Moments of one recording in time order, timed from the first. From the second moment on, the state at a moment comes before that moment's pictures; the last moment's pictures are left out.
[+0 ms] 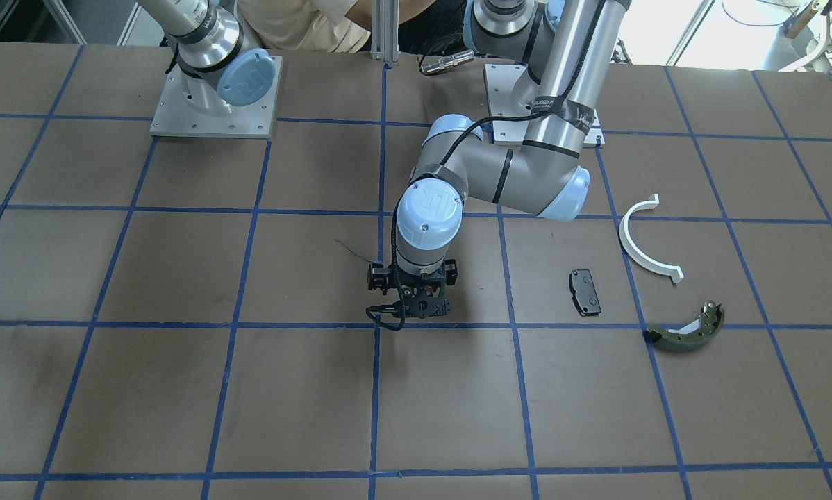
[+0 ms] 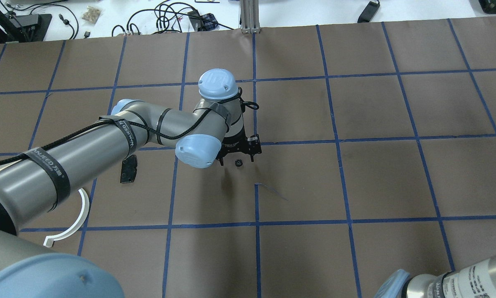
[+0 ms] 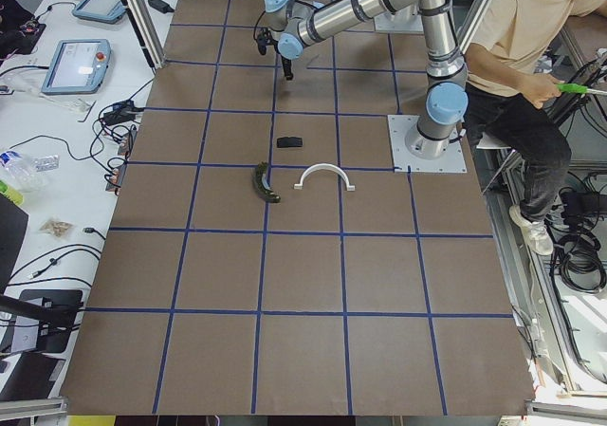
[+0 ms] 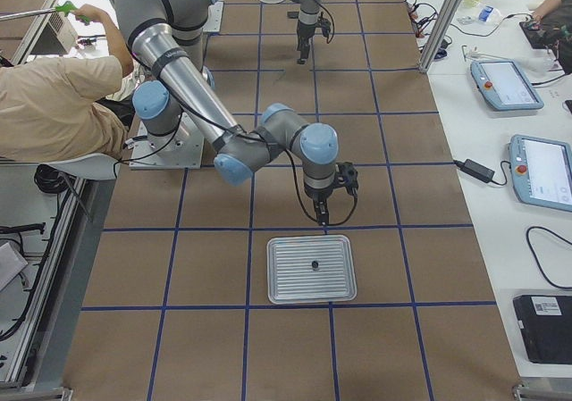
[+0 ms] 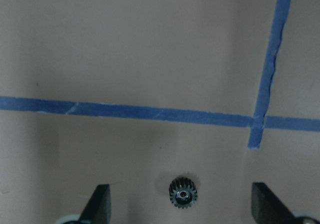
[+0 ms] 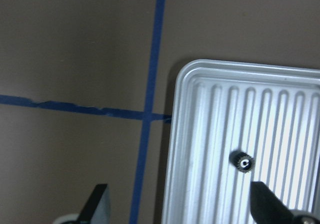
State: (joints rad) left arm -1.89 -2.05 -1.79 -0.98 1.50 -0.39; right arm 0.71 -1.16 1.62 -2.13 -1.52 -1.00
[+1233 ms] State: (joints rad) left arm -1.88 -2.06 -1.78 -0.95 1.50 -0.38; right arm 0.66 -0.92 1.52 -2.23 -1.52 -1.07
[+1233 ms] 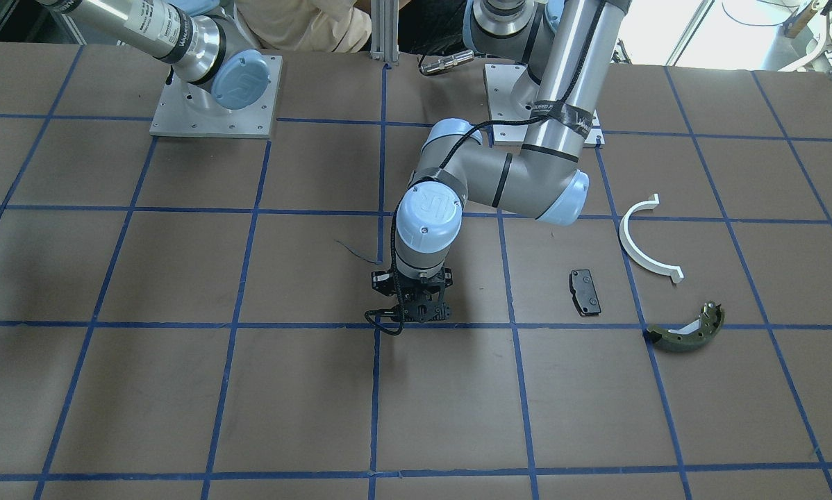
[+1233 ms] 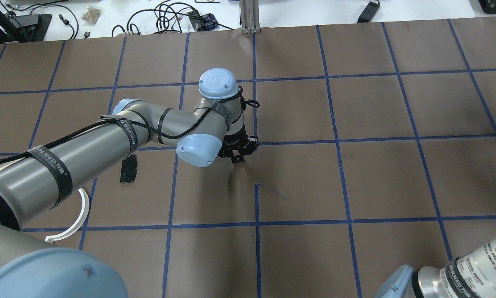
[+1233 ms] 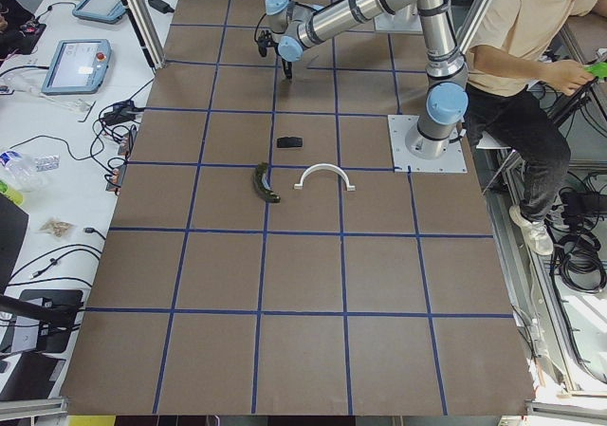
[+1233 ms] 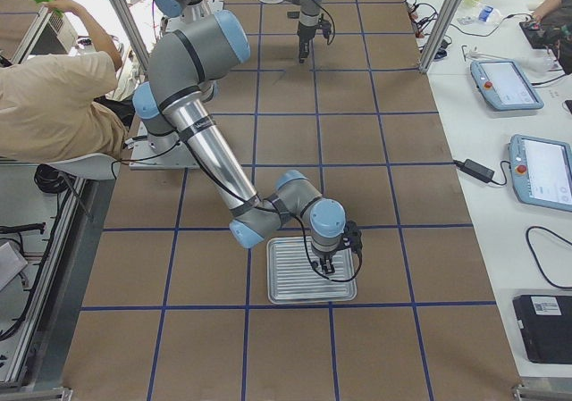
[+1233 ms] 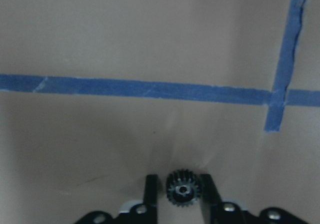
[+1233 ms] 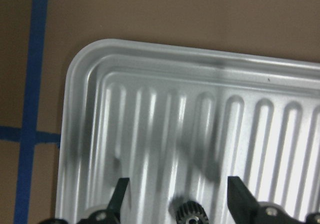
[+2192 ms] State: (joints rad) left arm -1.58 -1.94 -1.80 -1.04 1.51 0.02; right arm 0.65 -0.92 1.52 -2.23 -1.58 -1.07
